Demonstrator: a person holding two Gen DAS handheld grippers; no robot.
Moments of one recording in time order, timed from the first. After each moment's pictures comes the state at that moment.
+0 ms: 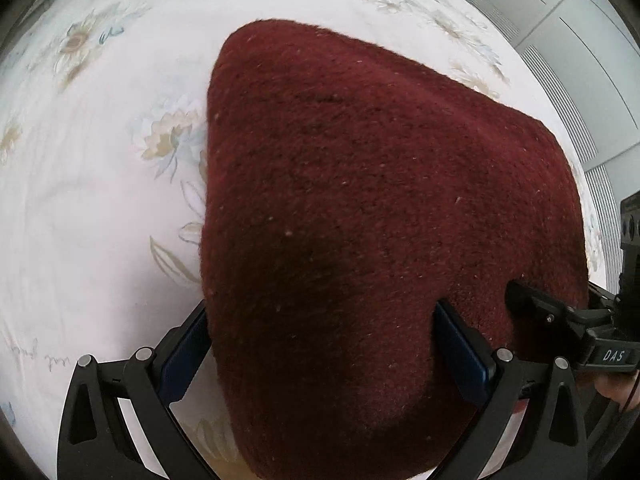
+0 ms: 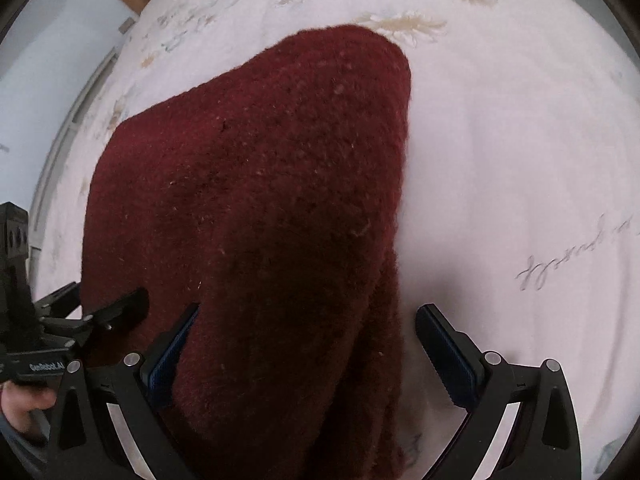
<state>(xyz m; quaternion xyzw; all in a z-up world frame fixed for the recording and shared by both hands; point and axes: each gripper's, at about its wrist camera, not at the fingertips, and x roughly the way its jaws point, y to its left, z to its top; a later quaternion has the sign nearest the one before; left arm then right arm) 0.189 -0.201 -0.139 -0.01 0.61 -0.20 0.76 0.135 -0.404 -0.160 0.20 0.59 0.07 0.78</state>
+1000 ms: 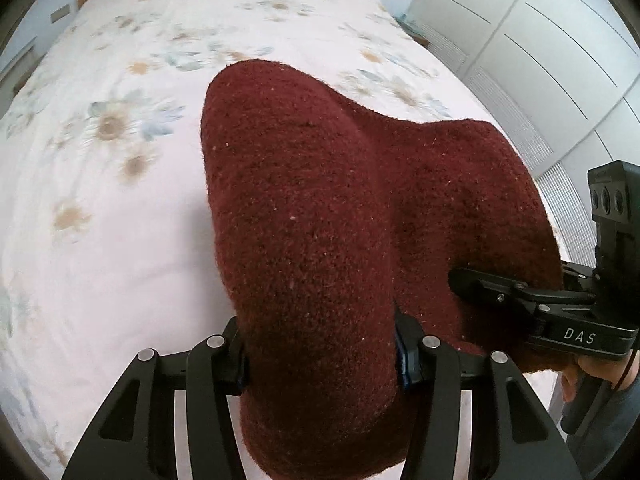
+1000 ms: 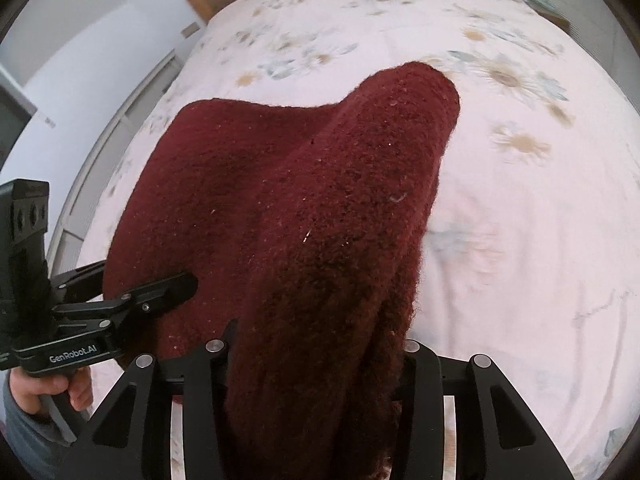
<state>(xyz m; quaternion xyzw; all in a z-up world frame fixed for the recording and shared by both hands) 0.193 -0.108 -0.034 0.00 0.54 -0.26 0.80 0.142 -0.273 -0.036 0.16 0.53 0.13 0.82</state>
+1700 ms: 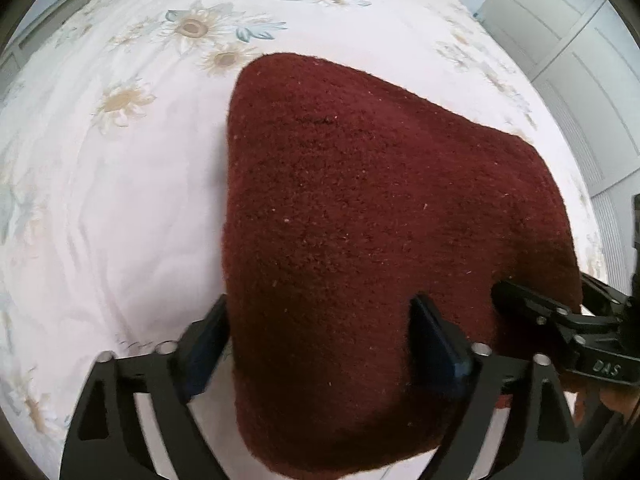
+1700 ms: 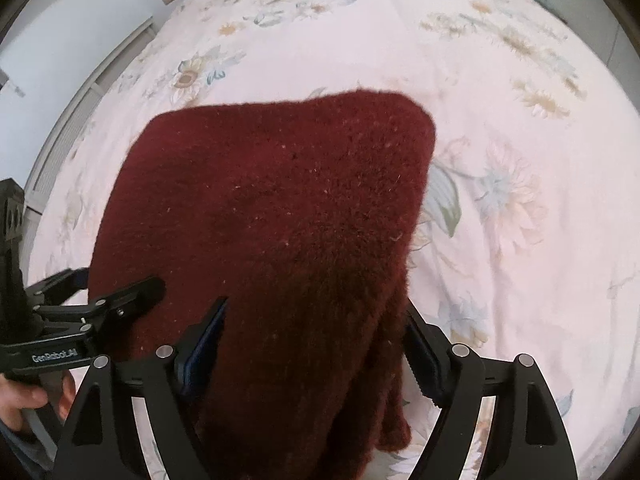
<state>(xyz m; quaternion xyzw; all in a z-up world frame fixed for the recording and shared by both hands) 0.180 -0.070 -0.119 -0.03 0.59 -0.16 0.79 0.126 -0.243 -0.084 0.10 0.56 0.08 0.81</state>
